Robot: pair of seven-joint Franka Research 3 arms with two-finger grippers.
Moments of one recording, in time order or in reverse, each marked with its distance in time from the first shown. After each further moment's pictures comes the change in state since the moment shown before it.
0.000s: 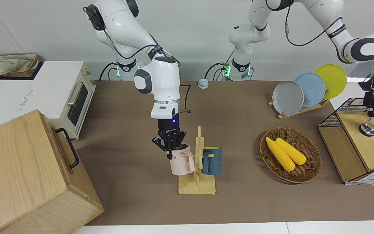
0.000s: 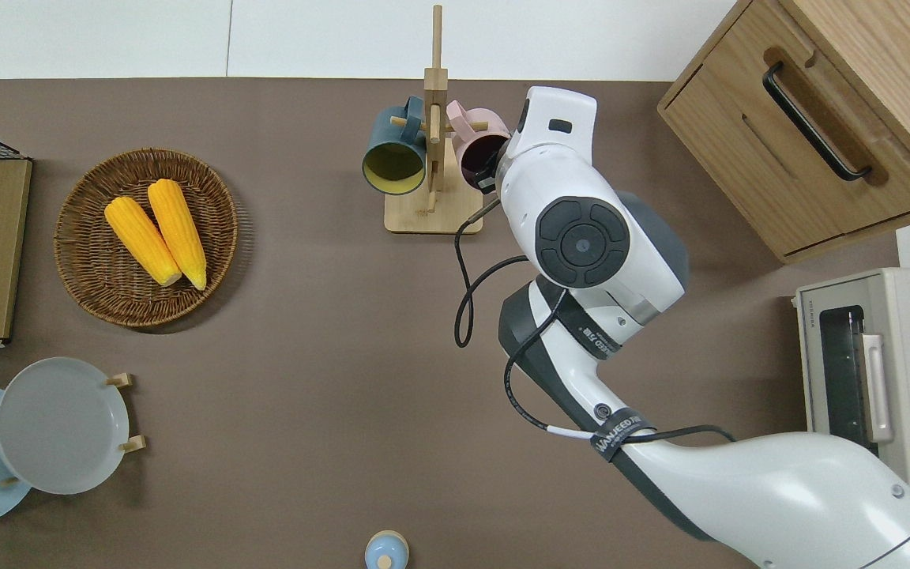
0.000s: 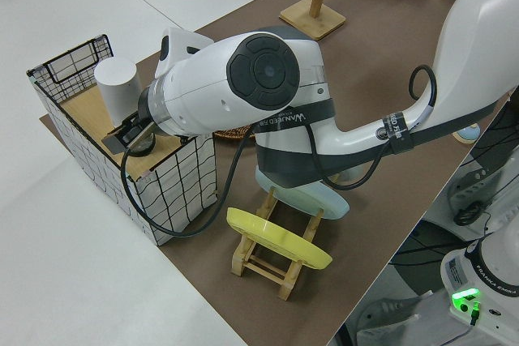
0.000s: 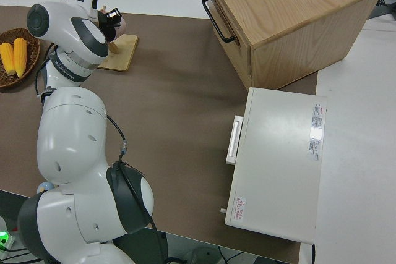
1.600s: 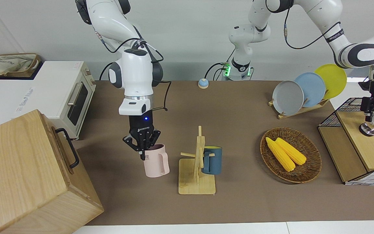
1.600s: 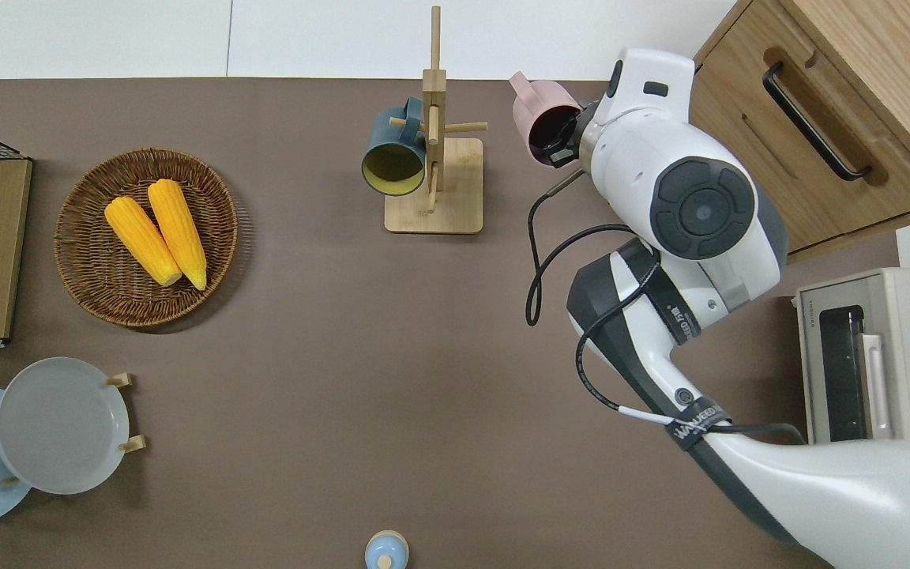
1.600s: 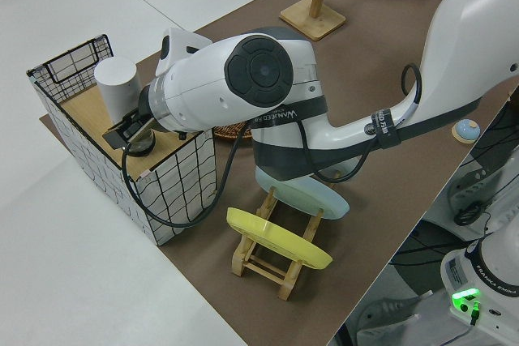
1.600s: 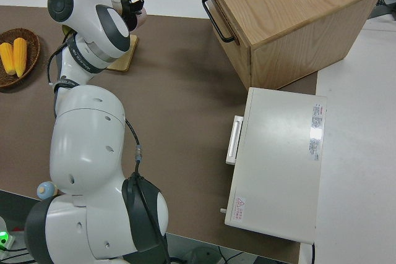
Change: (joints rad) left arm -0.001 0.034 -0.029 0.011 -0.035 0.043 0.021; right arm -0.173 -0.078 0.060 -0.034 0.069 -0.007 -0.196
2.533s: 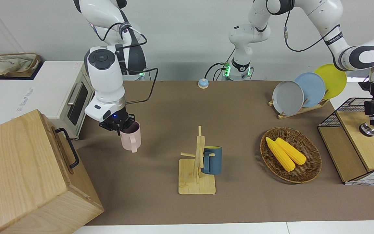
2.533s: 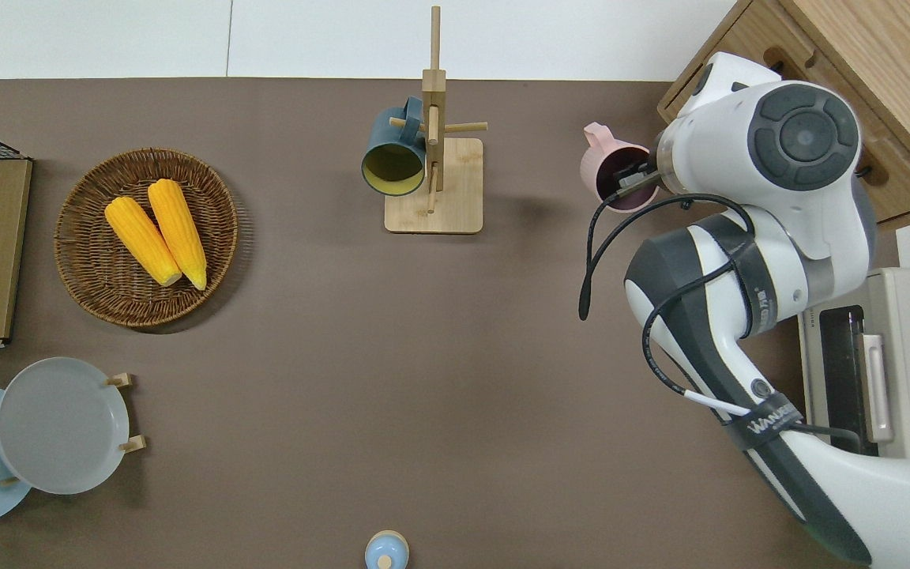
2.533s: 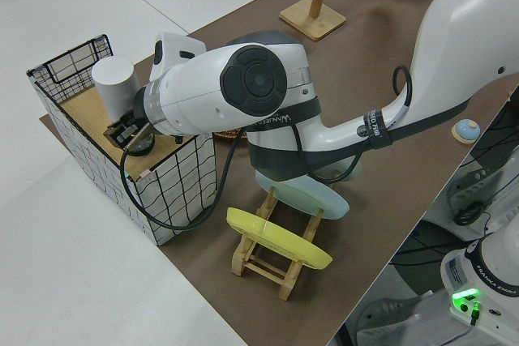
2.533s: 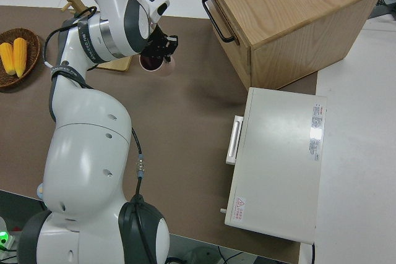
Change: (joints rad) left arm 0.001 0.029 0.003 0.022 -0.072 0.008 0.001; right arm -0.026 -0.122 -0.104 -0.048 0.352 -0.630 0.076
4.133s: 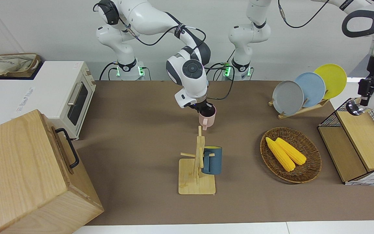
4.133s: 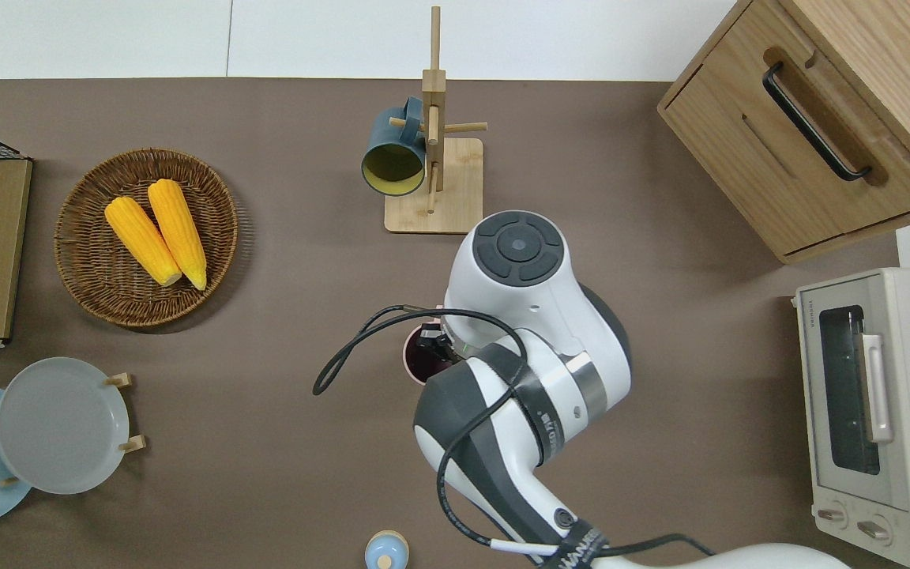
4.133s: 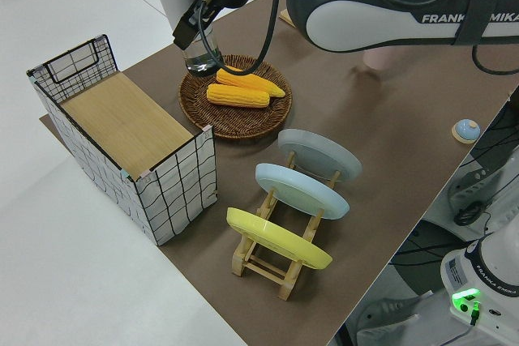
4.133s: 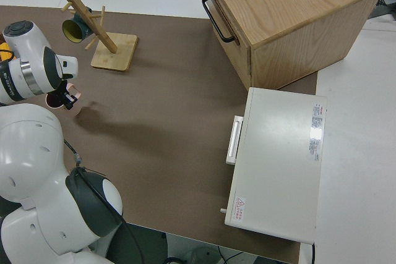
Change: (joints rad) left arm -0.054 -0.273 -0.167 0.055 0.806 -0.335 -0.945; right arm 0.448 0.162 0.002 0.012 0.363 0.086 0.917
